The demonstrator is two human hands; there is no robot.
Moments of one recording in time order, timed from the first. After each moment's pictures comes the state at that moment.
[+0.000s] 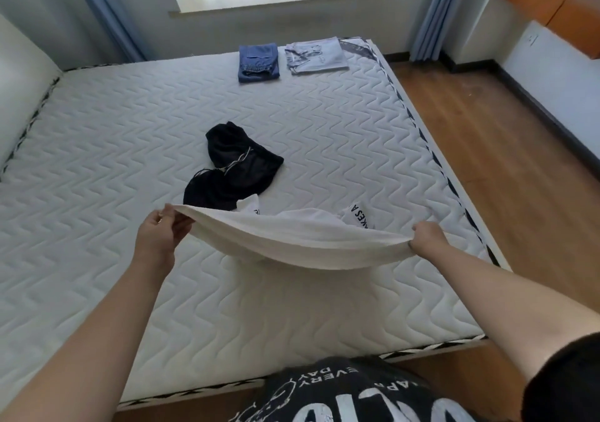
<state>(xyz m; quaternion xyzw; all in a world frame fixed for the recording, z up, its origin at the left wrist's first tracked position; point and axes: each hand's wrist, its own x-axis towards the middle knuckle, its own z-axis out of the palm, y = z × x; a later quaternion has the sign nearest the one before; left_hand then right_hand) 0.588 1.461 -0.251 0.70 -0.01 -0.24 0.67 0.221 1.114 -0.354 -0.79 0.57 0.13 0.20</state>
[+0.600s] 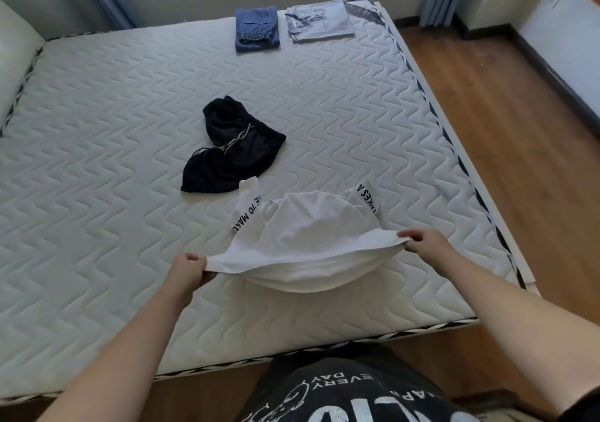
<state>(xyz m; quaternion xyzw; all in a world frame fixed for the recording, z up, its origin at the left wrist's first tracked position) 0.567 1.498 -0.359 0.81 0.09 -0.35 0.47 0.201 1.158 -0.378 -0.65 0.56 -0.02 0.52</state>
